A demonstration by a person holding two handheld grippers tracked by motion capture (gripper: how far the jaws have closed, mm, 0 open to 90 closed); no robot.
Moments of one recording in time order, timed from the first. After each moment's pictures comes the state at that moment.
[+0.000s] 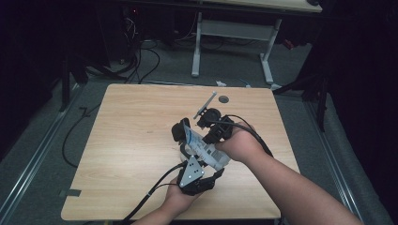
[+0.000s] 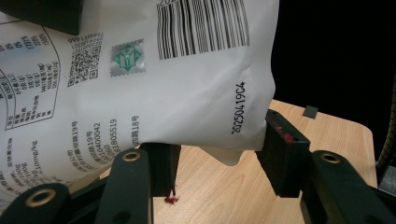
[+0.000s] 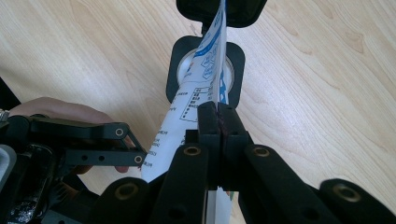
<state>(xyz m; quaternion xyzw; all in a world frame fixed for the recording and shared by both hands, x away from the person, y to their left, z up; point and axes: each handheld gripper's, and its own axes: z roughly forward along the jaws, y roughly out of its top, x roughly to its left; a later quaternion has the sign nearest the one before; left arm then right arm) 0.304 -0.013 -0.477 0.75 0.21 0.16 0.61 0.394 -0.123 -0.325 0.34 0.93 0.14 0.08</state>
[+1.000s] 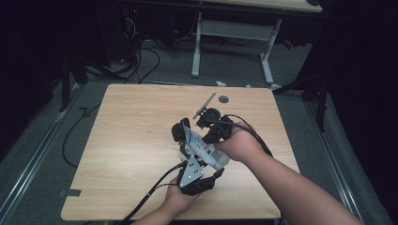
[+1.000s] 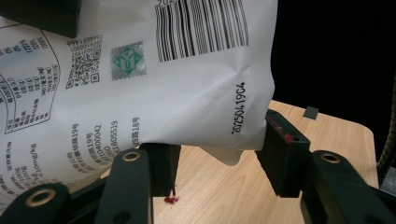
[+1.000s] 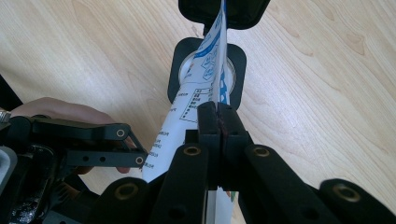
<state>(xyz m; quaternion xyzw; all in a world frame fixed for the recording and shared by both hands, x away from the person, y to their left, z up) 0.304 -0.013 -0.476 0.75 0.21 0.16 0.61 0.394 -0.122 -0.324 0.34 0.93 0.14 0.08</state>
